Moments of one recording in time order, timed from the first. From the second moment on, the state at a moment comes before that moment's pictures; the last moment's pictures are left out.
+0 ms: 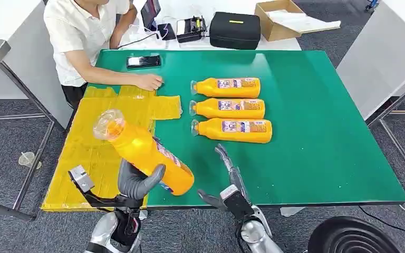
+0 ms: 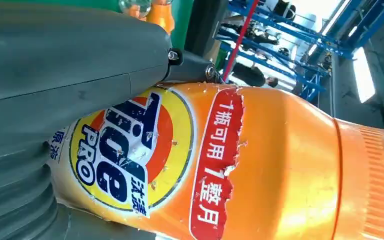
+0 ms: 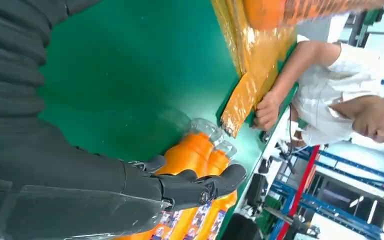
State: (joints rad) left arm -0.12 -0.24 -0.35 -1.31 0.43 -0.29 -0.48; right arm -0.06 0.07 0.40 -1.14 0.36 -0.09 -0.69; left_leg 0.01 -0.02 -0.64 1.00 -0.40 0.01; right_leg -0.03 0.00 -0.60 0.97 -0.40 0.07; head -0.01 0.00
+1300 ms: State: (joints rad) left arm -0.58 0.08 -0.37 -0.67 -1.13 0.26 -0.11; right arm 0.00 0.04 0.23 -1.48 0.20 -0.61 -0.70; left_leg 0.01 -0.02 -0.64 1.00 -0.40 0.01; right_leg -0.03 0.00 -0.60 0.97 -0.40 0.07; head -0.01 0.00
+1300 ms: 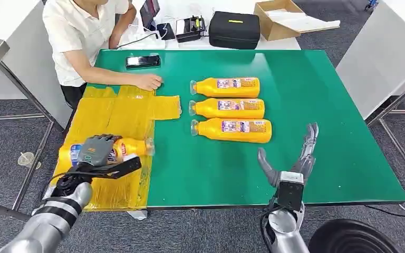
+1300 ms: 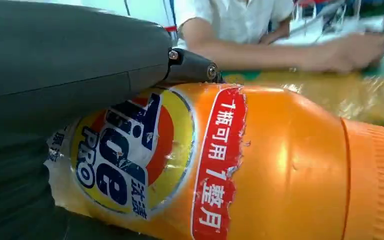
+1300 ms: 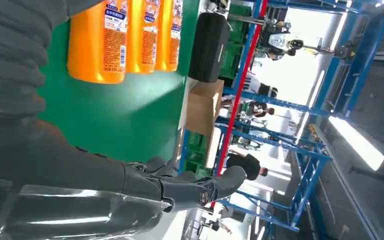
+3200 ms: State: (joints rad) left arm -0.64 0.16 -0.41 -0.75 -0.87 0.03 -0.53; right arm -0.03 0.04 0.25 -1.40 0.12 -0.59 -0.70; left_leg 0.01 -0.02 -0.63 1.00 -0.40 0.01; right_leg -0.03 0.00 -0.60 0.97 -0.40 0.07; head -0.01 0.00
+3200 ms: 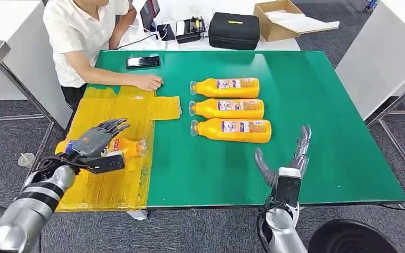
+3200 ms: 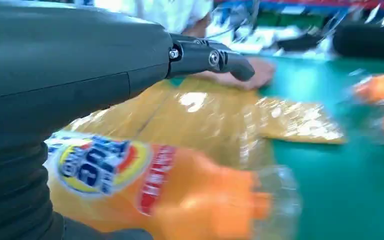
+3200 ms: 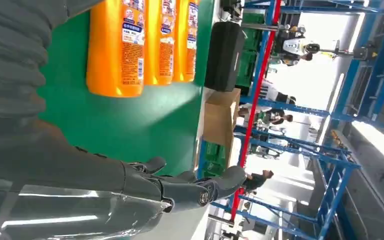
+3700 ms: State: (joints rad) left arm -0.46 0.16 -0.56 -1.08 -0.77 0.00 -0.54; right arm -0.02 0.04 0.25 -1.39 0.14 -0.60 -0.70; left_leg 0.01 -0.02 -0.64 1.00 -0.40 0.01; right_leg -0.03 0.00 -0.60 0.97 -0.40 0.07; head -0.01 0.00
